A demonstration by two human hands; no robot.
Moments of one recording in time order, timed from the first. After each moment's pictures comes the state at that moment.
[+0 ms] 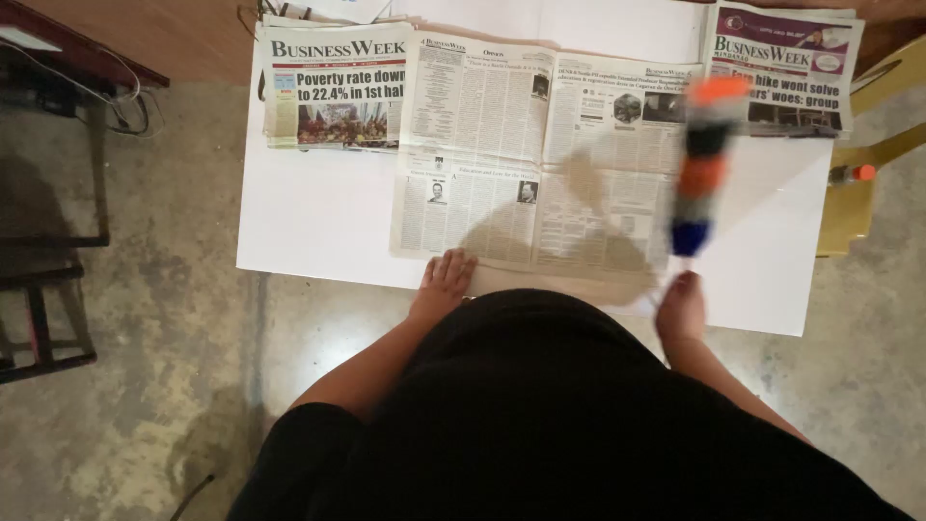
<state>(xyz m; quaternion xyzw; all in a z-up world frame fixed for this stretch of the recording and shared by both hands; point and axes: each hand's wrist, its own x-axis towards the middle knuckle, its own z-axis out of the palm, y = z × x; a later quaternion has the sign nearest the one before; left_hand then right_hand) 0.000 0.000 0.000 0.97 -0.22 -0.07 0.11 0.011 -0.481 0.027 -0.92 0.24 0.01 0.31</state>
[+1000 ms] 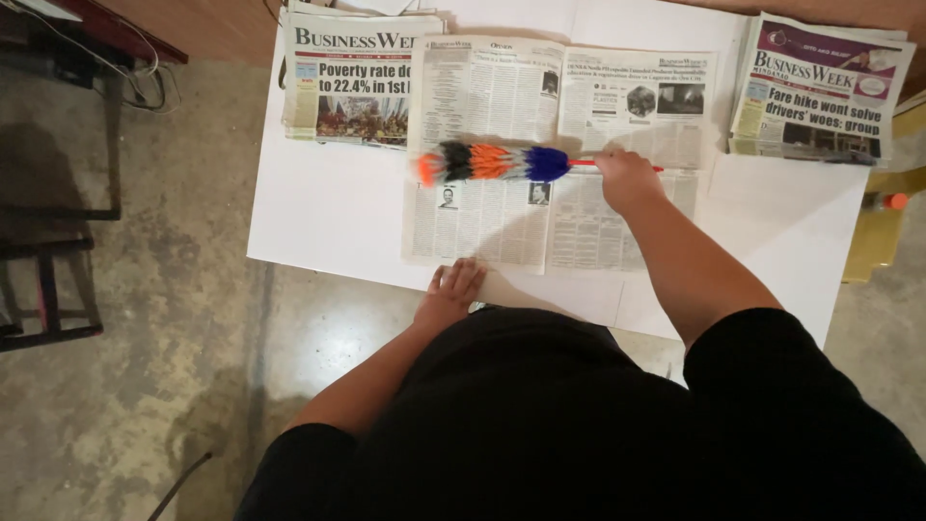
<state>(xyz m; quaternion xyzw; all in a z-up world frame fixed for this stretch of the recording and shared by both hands) -0.007 0.003 0.012 0.97 -0.21 -0.09 0.11 0.268 -0.338 0.055 -0.96 -0.23 0.11 0.07</state>
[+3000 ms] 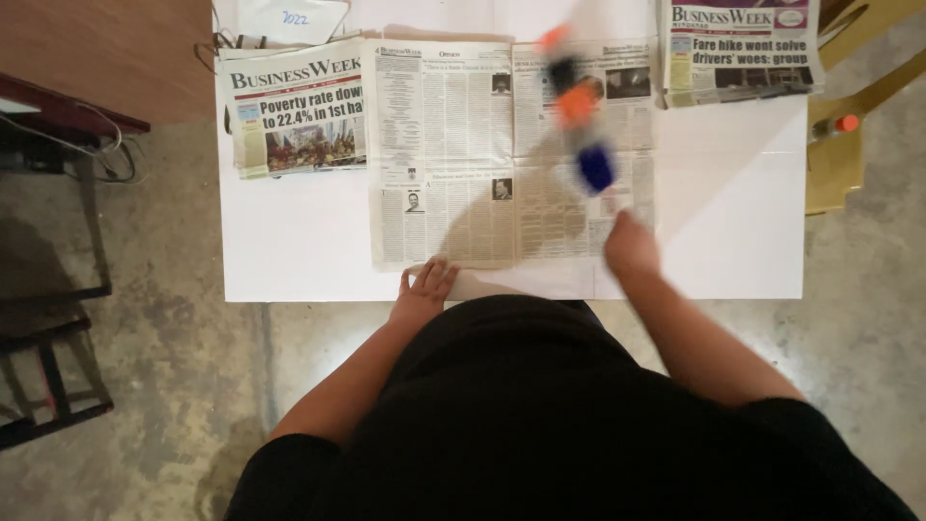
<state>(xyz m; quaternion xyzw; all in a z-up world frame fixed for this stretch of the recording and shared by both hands) 0.020 0.007 0.050 0.94 -0.20 -0.27 0.09 0.097 -0.405 0.058 -0.96 0.16 0.18 0.15</state>
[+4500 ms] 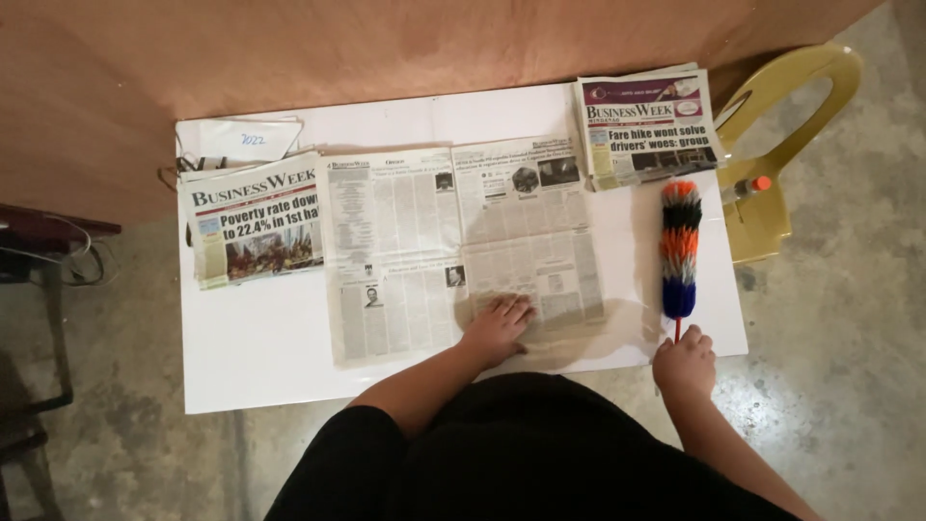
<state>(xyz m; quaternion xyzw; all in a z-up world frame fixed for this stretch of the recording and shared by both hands) 0.118 -0.188 0.039 0.85 -0.45 -0.16 0.21 0.001 -0.538 0.092 -0.92 0.36 0.13 0.07</state>
